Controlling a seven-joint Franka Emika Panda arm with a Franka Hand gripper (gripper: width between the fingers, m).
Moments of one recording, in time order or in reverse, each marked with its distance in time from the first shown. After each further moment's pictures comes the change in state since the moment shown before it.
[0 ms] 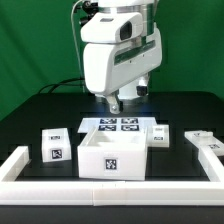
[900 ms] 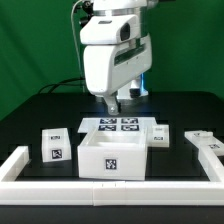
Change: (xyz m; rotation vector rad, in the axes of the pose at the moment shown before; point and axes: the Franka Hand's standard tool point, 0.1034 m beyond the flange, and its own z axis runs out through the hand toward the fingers) arm -0.036 -0.016 0.017 -0.075 0.039 -0.235
